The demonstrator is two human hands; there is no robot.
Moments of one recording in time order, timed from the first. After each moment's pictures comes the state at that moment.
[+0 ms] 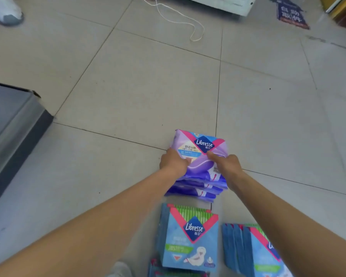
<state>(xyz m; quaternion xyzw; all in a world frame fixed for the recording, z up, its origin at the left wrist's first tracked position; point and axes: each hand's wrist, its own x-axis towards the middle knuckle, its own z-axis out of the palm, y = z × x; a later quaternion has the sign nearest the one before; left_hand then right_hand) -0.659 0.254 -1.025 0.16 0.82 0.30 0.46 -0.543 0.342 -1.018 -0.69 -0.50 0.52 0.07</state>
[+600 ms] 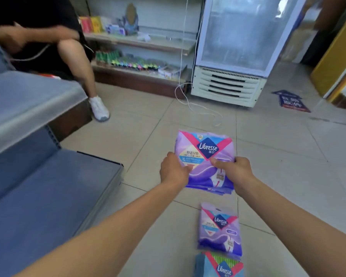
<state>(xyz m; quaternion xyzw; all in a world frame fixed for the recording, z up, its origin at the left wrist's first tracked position) -0.730 0.150 -0.772 0.19 0.84 0.45 0.24 -0.629 0.267 -0.776 -0.51 -0.58 0.60 0.21</state>
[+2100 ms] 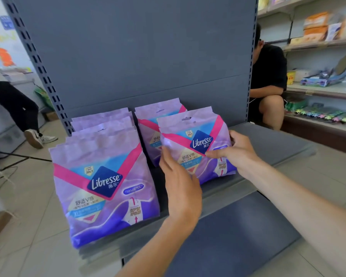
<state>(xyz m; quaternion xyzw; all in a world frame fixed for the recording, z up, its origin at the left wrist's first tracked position) -0.831 -0.260 -0.633 -0.06 0.86 0.43 -0.26 -0.923 -0.128 -0.614 0.00 -0.75 0.66 0.05</state>
